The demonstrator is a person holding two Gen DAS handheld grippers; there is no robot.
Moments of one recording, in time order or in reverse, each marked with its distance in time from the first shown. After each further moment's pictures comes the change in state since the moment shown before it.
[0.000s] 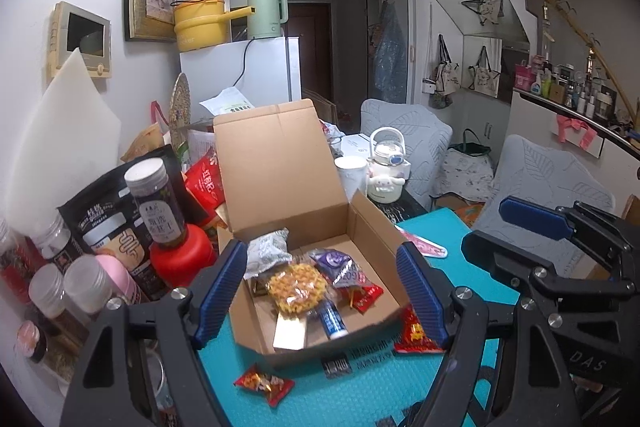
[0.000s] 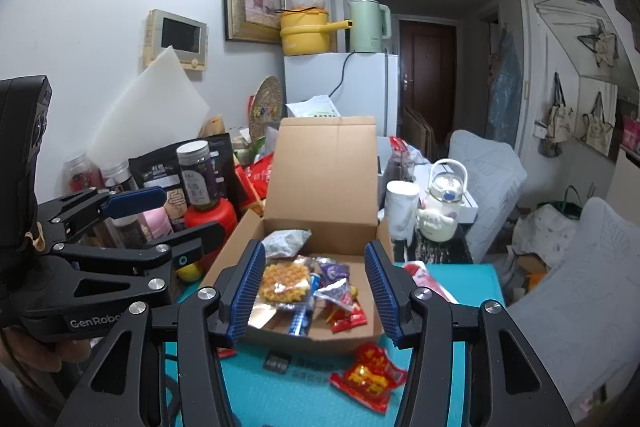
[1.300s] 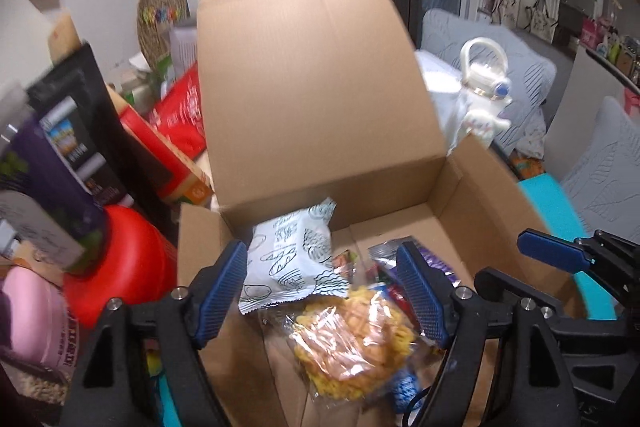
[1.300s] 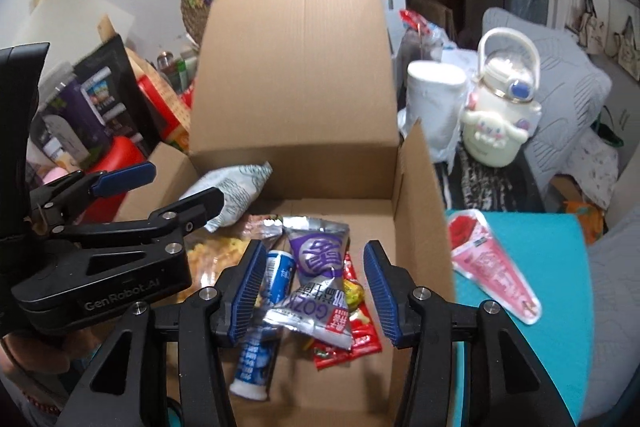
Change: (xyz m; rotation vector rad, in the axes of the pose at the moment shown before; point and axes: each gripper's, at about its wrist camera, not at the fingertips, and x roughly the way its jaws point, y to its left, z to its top) left arm 0.232 0.046 0.003 -0.052 0.285 0.109; right arm 0.234 -0.059 -0.016 0.114 0.354 0.055
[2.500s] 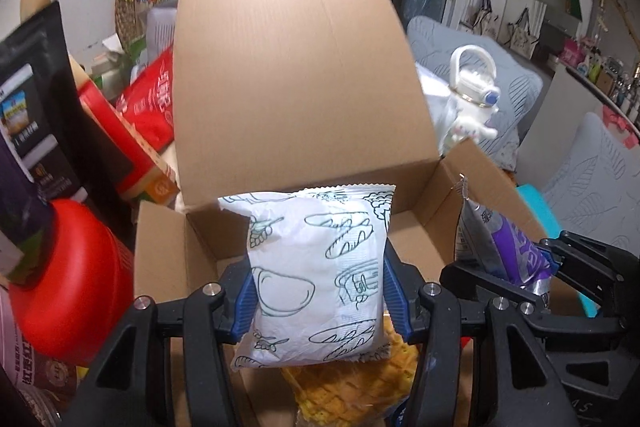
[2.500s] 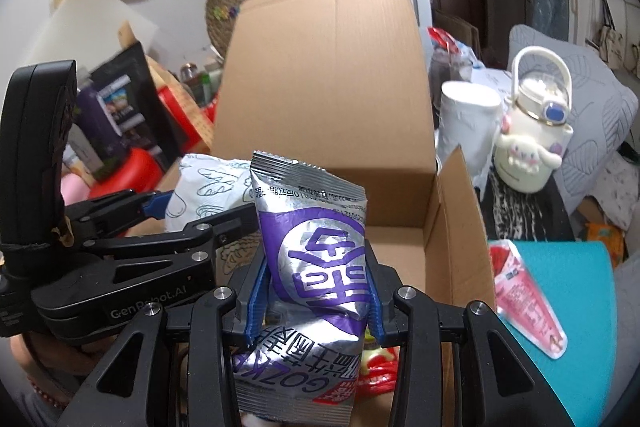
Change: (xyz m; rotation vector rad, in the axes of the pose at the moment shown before) left arm 0.043 0.016 -0.004 -0.044 0.006 -0.129; right arm 0.042 0.003 0.006 -0.027 -0.022 0.075
